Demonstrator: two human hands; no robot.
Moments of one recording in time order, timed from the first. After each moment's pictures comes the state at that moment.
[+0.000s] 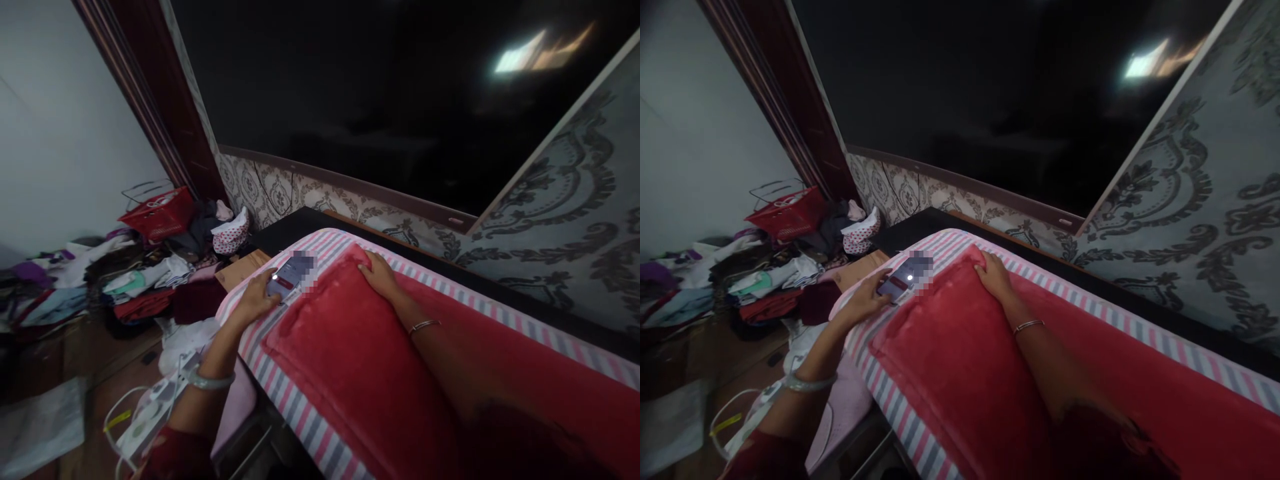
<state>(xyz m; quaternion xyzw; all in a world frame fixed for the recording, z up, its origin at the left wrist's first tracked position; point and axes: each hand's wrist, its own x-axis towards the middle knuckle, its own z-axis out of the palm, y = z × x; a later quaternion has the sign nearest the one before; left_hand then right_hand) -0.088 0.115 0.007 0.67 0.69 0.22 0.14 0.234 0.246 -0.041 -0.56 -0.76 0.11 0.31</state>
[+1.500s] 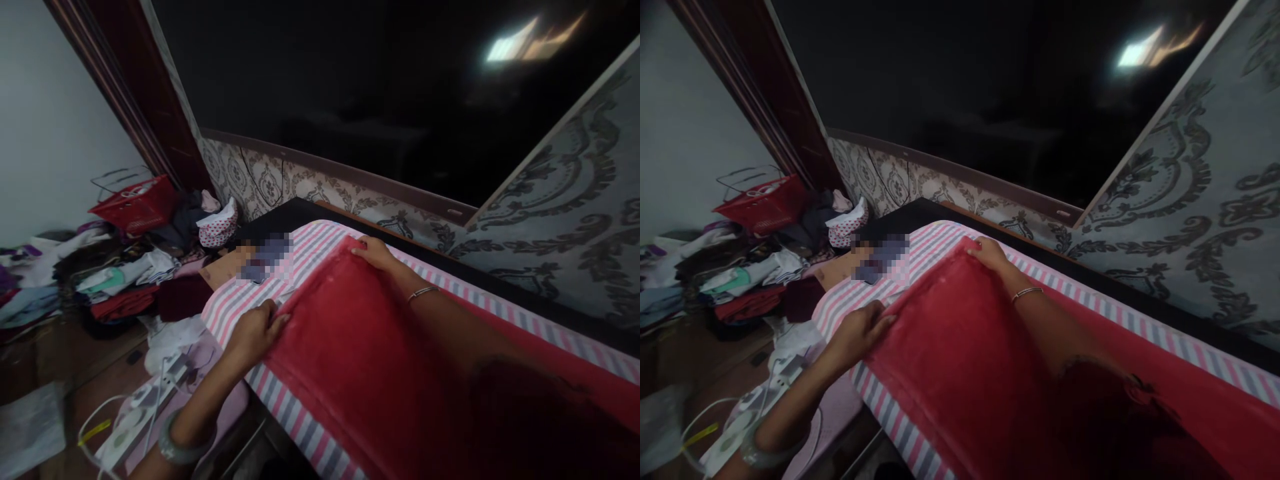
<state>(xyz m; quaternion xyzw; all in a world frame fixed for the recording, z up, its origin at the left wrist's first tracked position) -0.042 0.057 0.014 0.68 0.70 0.15 0.17 0.236 0.277 -0.006 -0.58 -0.73 0.23 0.27</state>
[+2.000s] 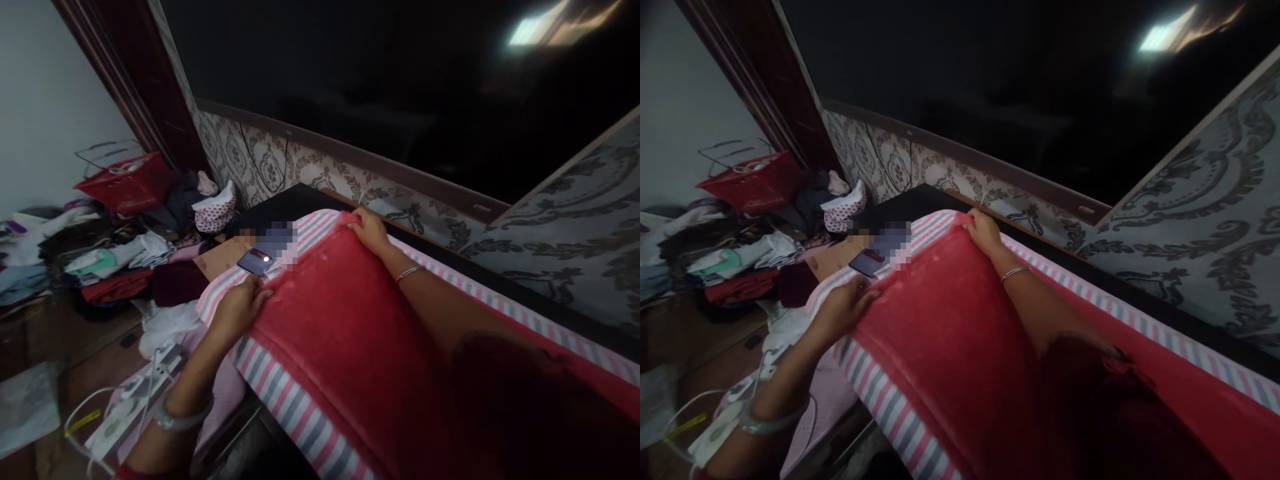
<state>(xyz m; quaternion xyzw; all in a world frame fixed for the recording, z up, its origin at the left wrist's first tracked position) -0.083 0.090 0.016 0.64 0.73 0.19 0.13 0.200 0.316 0.009 -0.54 -0.78 0.07 0.31</state>
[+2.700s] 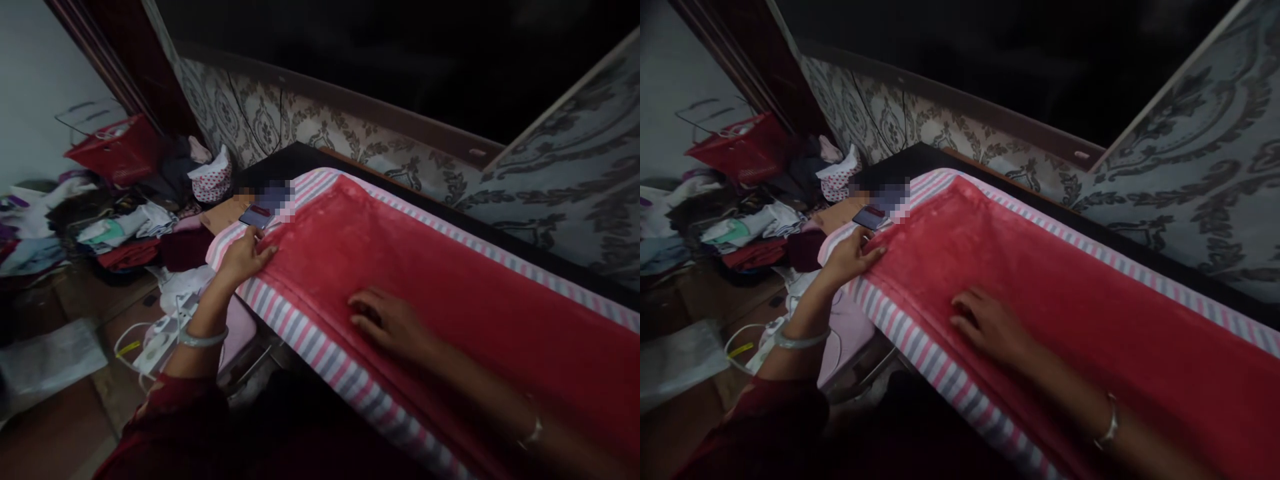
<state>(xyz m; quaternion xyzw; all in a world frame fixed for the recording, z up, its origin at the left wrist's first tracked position) -0.079 0.079 0.010 0.66 0.72 0.18 0.14 0.250 0.019 0.005 -0.40 -0.87 0.24 0.18</state>
